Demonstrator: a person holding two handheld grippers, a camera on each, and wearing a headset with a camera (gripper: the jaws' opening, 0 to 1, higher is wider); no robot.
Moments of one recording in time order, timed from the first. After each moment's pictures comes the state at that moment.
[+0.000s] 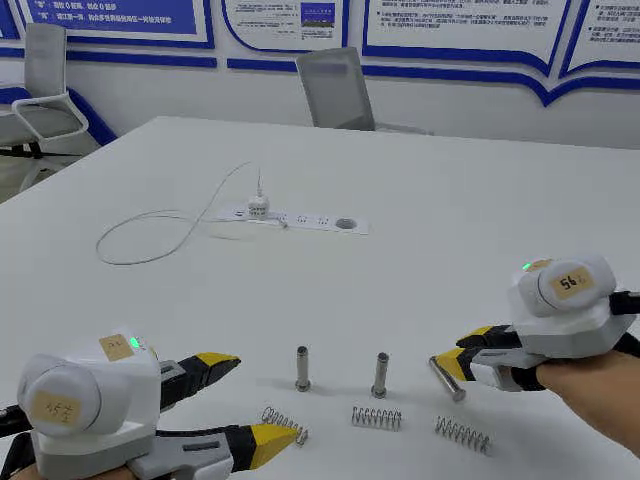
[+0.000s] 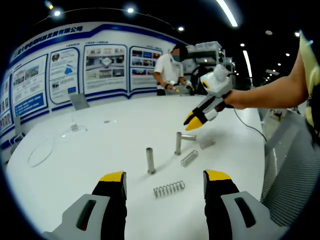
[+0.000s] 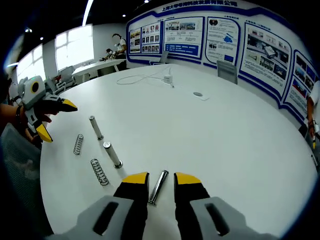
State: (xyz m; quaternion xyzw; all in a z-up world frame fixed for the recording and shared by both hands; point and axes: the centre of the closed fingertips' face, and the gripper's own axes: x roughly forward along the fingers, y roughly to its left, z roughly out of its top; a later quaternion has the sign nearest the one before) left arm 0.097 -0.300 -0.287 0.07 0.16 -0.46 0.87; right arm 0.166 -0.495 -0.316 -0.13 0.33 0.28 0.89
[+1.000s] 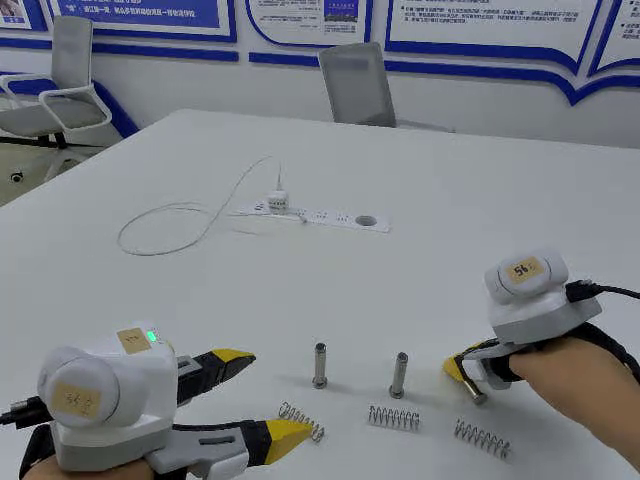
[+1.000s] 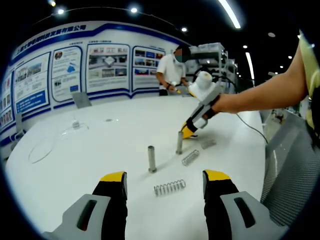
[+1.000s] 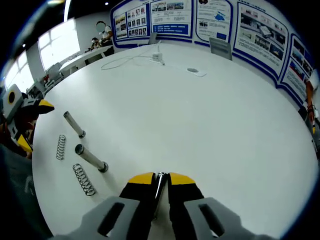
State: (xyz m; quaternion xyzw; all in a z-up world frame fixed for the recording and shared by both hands) left arm 0.096 -0.298 -0.289 0.07 0.17 -0.45 0.88; right arm 0.181 -0.495 -0.353 -0.12 0.41 0.24 0.87
